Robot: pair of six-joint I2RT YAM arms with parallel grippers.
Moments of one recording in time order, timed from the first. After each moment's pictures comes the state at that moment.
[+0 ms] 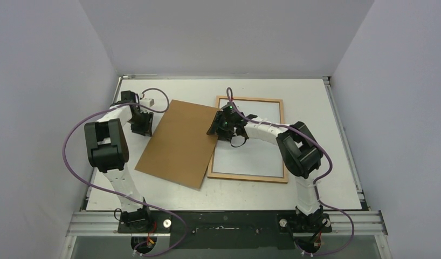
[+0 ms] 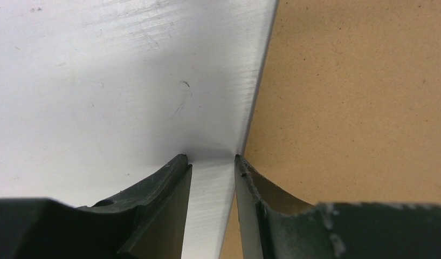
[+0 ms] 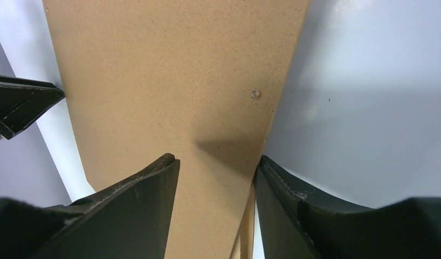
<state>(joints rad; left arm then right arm) 0.15 1.98 1.36 -0.63 0.19 0.27 0.67 2.03 1.36 -0.17 -0.14 0.96</state>
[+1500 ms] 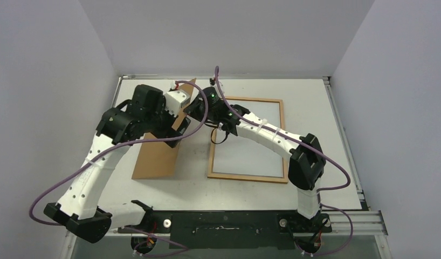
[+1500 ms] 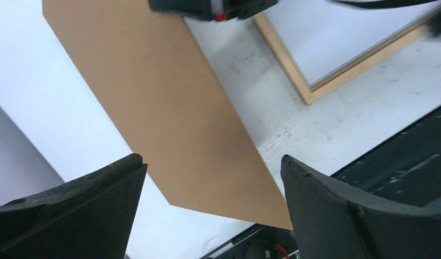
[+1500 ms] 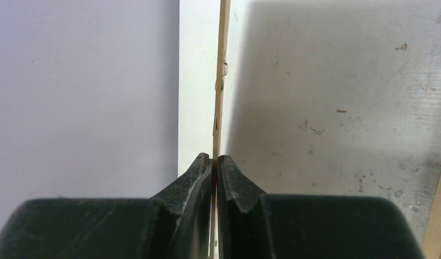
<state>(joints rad) -0.51 1.23 1.64 -1.22 0.06 0.18 0.87 1.91 1.73 -0.29 0.13 1.08</state>
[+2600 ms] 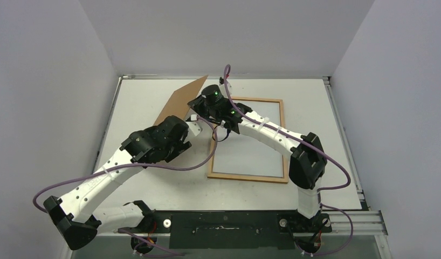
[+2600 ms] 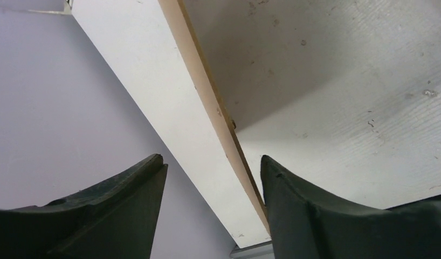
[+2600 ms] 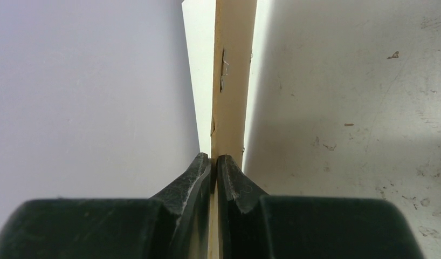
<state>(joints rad) -0.79 1.12 1.22 -1.09 -0.53 0.32 0.85 1.90 1.70 -0.26 0.22 1.27</state>
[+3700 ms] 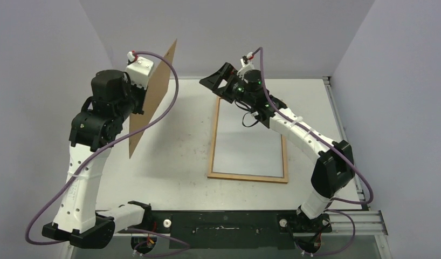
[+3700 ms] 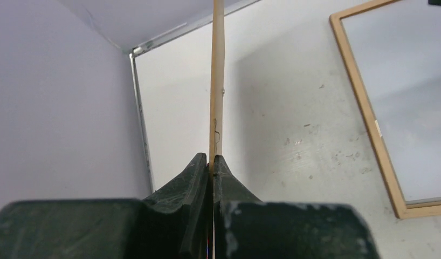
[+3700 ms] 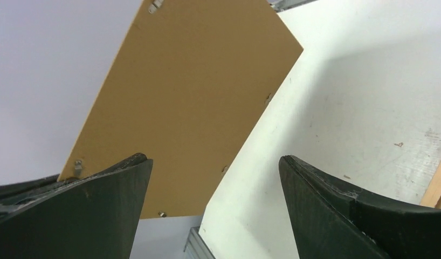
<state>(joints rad) -0.29 1.17 1.68 -0.97 -0.20 0.26 0.63 1.71 1.53 0.02 -0.20 0.98</state>
